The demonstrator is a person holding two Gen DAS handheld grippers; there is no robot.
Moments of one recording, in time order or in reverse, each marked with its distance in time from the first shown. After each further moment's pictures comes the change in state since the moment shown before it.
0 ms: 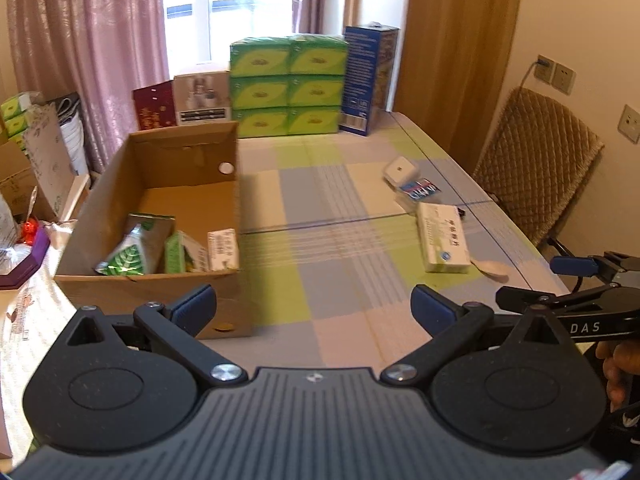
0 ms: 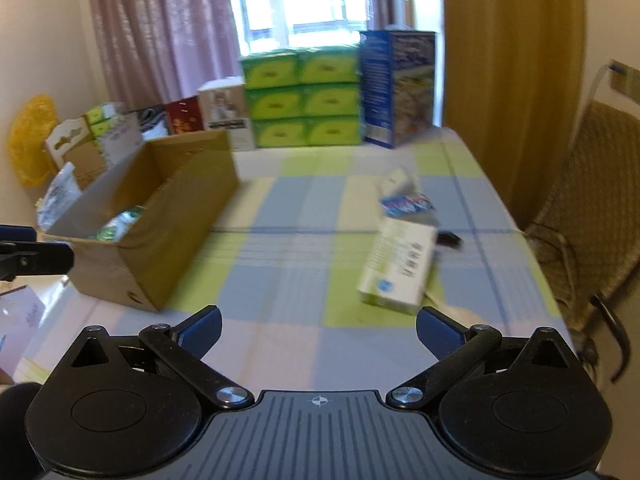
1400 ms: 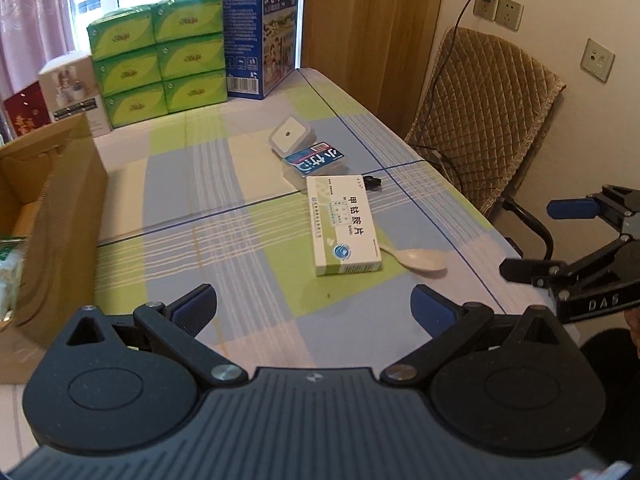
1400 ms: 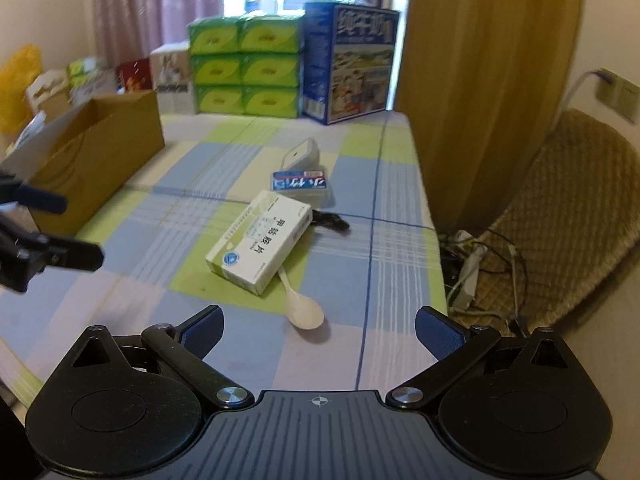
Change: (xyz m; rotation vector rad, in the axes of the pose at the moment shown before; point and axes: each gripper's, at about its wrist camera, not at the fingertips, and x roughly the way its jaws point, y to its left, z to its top) left arm 0.127 -0.131 0.017 0.119 0.101 -0.136; right arm 0.018 -0.140 0.001 -0.164 0.071 -0.049
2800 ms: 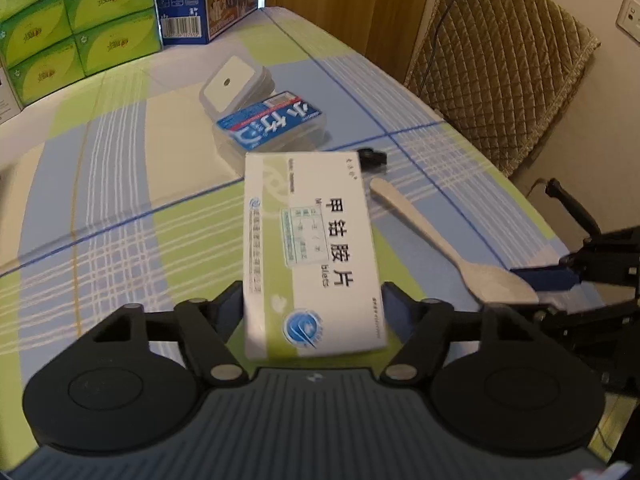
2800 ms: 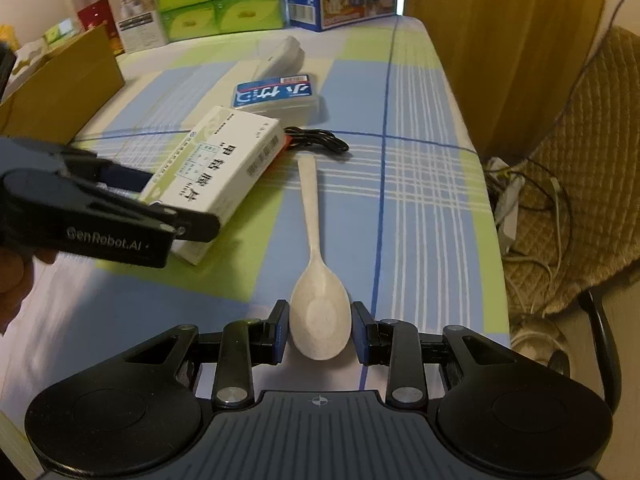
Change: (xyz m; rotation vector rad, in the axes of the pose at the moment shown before) left arm 0.170 -0.020 0.028 0.034 0.132 -0.049; right arm 0.125 -0.036 -0.003 0.089 0.223 0.052
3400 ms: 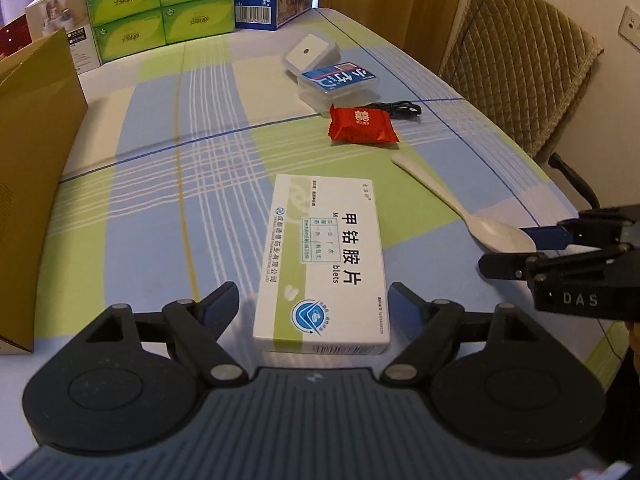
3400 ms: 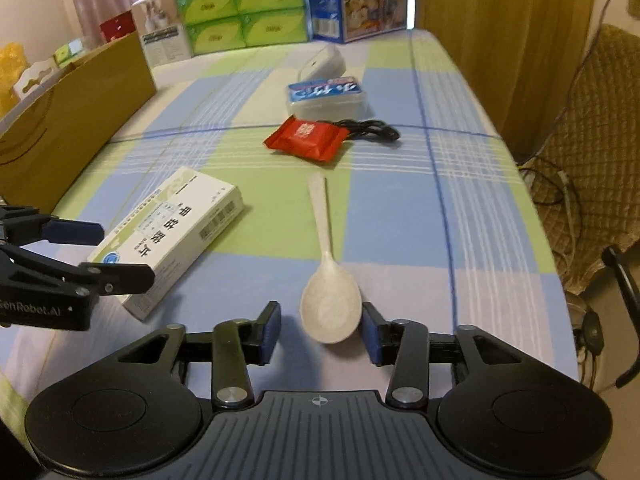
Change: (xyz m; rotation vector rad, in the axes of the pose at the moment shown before) left arm -0.072 0.031 -0.085 -0.074 -0.035 0.071; right arm -0.018 0.052 -0.041 0.042 -0.093 0.010
